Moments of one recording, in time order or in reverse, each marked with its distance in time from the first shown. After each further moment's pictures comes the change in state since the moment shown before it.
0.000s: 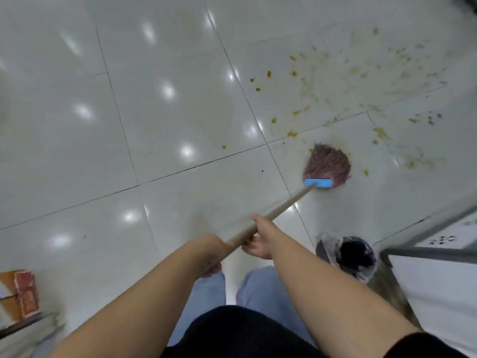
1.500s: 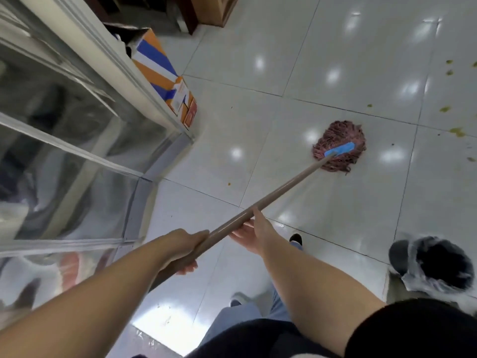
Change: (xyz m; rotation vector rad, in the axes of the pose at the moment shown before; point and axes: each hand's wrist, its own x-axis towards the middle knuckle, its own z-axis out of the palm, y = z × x) left_hand -0.181 -0.383 0.379 -0.740 0.307 -0.374; right_hand -0.043 0.435 -0.175 -0.337 -0.353 0.219
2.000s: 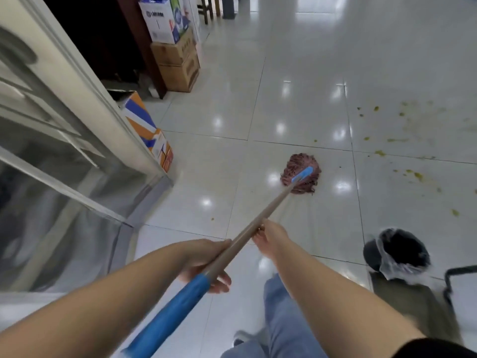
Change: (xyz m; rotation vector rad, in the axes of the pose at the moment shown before) left_hand -0.045 -0.058 0.001 -0.049 -0.418 0.202; right_hand -0.062 0.055 -0.007 -0.035 0.125 -0.435
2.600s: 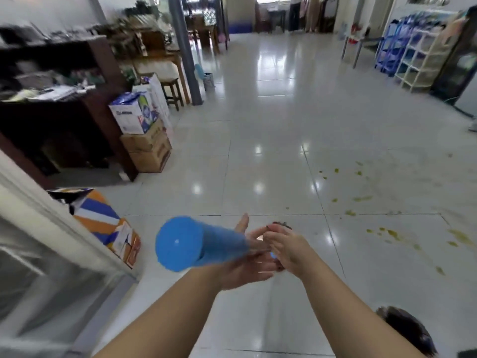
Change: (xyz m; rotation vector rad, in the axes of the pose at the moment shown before) left_hand -0.034 0.259 0.072 -0.312 -0.297 0.672; right_hand -0.001 -0.259 -0.019 -0.134 -0.275 -0.478
